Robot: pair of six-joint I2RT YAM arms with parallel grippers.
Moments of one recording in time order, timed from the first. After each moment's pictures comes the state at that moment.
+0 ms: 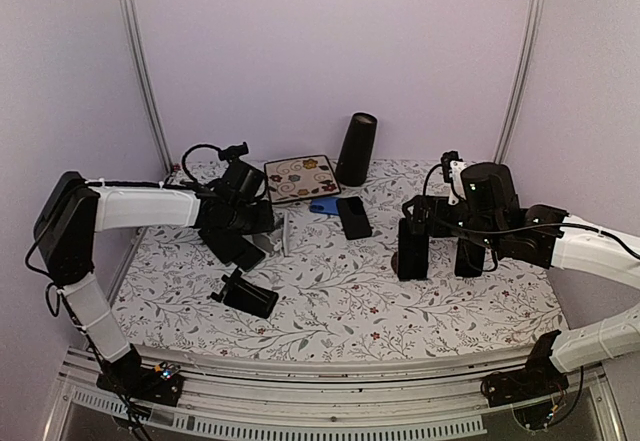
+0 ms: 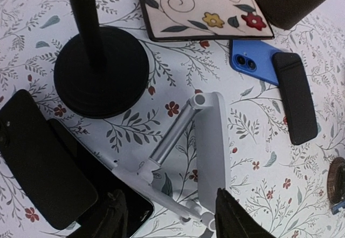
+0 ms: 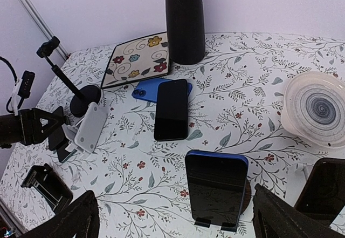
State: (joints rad) left arm -0.64 1.72 1.12 -0.24 -0.28 -0.63; right arm 0.78 1.15 0.87 -0.22 0.34 0.48
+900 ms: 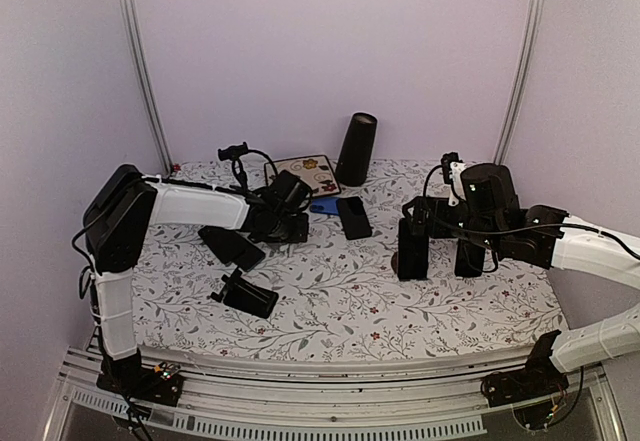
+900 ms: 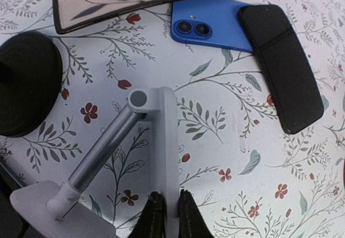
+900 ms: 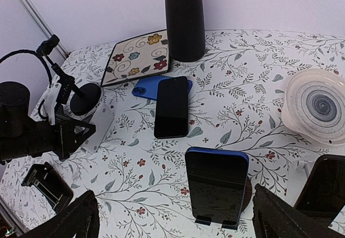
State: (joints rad) left arm -0.76 2.02 1.37 -0.28 -0.29 -0.57; right arm 0.78 1.15 0.86 -0.23 0.33 0.49
